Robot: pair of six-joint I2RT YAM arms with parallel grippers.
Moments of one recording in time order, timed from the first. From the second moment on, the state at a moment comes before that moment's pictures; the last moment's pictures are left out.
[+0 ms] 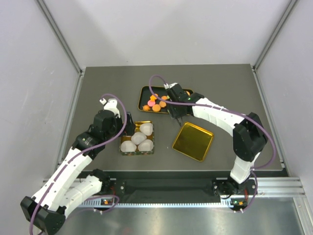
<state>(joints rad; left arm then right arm) -0.48 0.80 0.80 -0.59 -0.12 -0.40 0.73 1.77 1.41 -0.63 0.24 0.24</state>
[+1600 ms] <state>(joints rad) -0.48 0.80 0.79 -0.59 -0.13 -0.40 0.70 1.62 1.41 -0.66 0.16 0.24</state>
